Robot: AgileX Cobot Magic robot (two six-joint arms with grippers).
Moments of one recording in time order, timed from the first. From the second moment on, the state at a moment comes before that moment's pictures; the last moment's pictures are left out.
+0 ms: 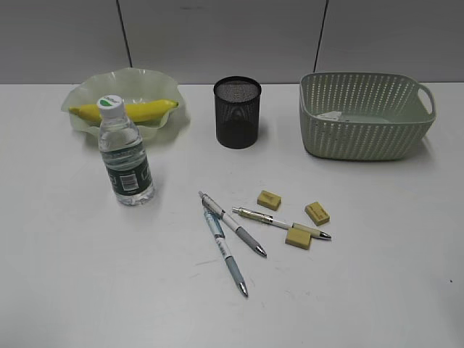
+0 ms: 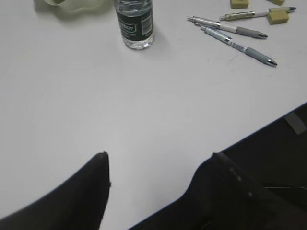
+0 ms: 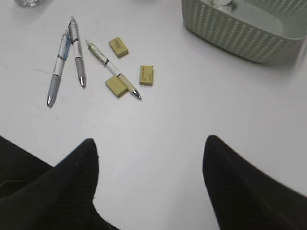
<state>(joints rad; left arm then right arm) -0.46 0.29 -0.54 0.00 1.05 0.03 0.23 0.68 -0.70 0.24 0.85 -0.36</state>
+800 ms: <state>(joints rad) -0.46 0.04 -0.54 0.01 1.05 0.03 0.56 1.68 -1.33 0.08 0.96 -0.44</state>
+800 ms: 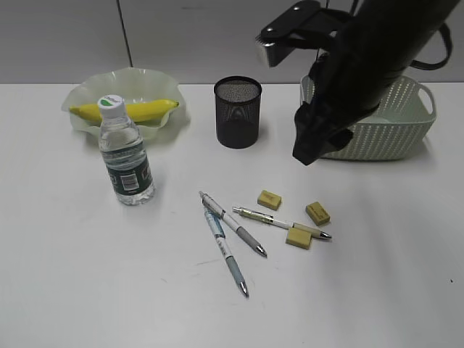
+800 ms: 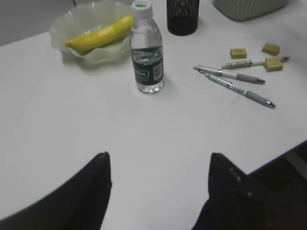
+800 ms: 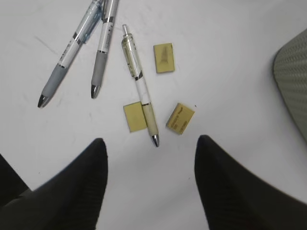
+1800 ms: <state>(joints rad) -0.47 -0.01 -0.54 0.01 1.06 0.03 0.65 2.11 -1.44 0.00 0.90 -0.56</state>
